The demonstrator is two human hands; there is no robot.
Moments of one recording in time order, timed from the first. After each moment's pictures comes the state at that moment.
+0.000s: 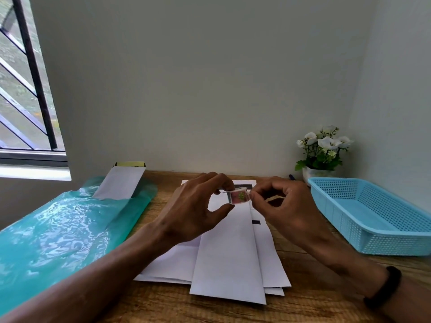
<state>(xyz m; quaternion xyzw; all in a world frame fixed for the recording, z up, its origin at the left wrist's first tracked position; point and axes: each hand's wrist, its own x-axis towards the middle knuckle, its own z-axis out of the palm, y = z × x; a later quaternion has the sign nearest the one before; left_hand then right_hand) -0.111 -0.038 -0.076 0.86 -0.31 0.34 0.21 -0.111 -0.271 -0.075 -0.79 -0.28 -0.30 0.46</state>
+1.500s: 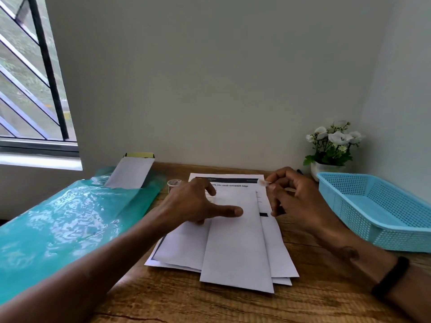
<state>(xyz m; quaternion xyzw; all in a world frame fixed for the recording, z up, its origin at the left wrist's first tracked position) -0.122 -0.031 -0.061 0.97 -0.01 0.05 0.26 -0.089 -0.279 -0.081 -0.79 -0.19 -0.16 0.56</state>
